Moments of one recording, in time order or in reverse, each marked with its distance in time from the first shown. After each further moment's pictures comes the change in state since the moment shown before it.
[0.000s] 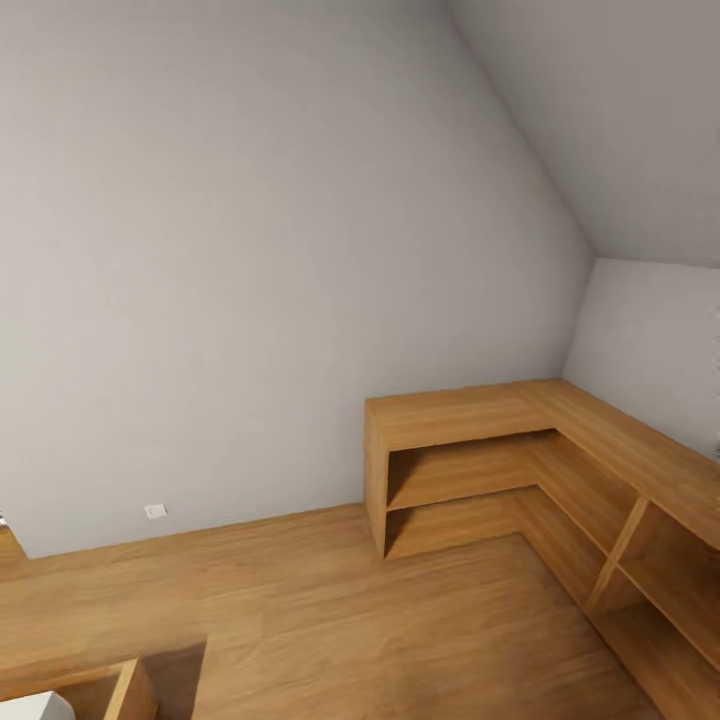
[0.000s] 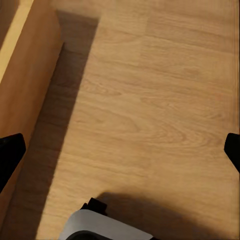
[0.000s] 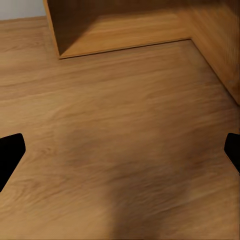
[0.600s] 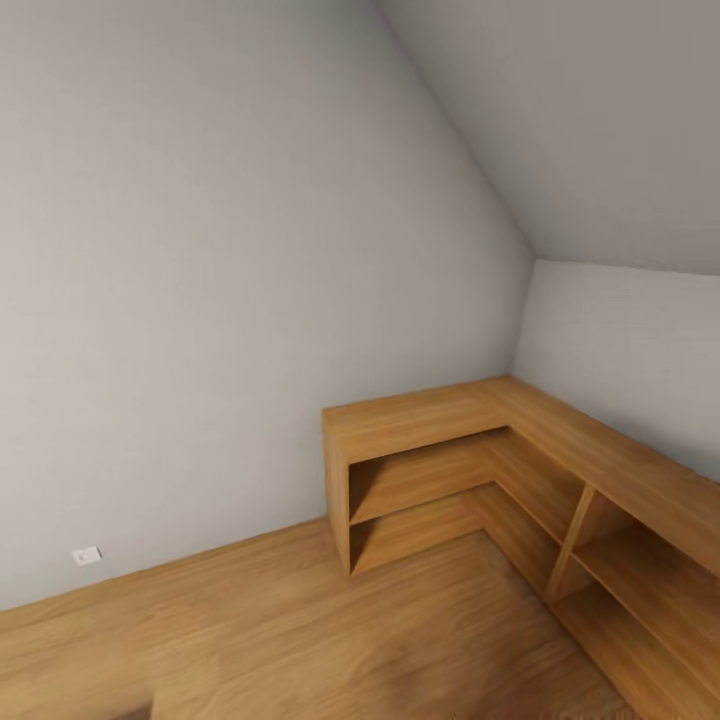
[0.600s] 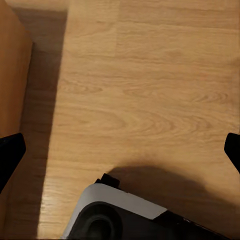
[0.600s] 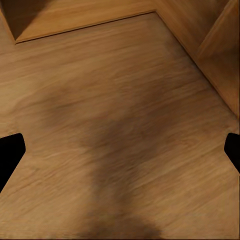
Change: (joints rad) left arm 0.000 0.004 0.002 0.099 0.001 -0.003 -0.001; right arm 0.002 0.001 0.000 0.091 -0.001 -0.004 0.001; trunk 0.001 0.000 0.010
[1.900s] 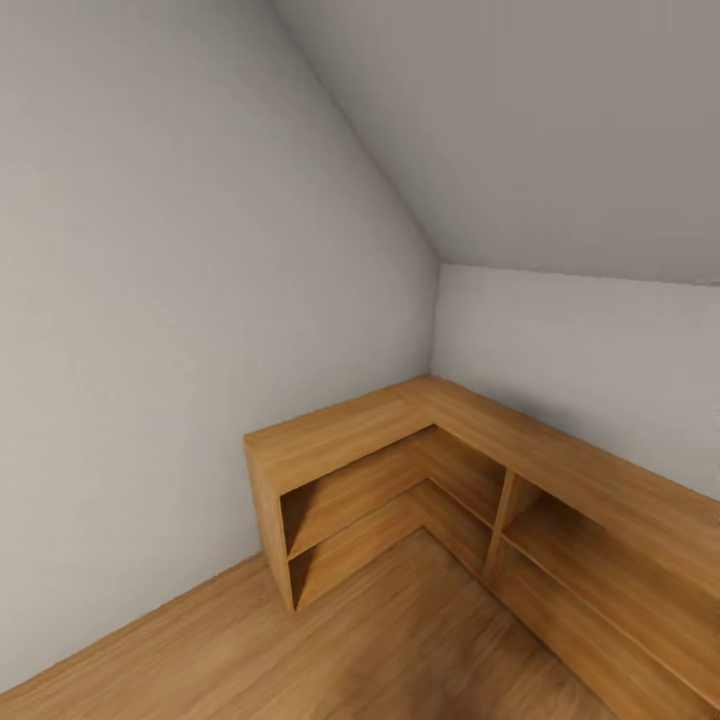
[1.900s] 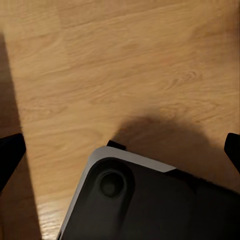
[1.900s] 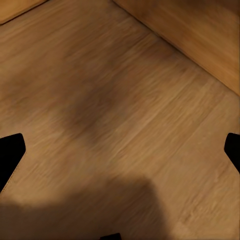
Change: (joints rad) left arm 0.000 0.006 0.002 0.320 0.011 -0.227 -0.145; right arm 0.140 0.038 -0.004 0.039 -0.085 -0.132 0.000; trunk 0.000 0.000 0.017
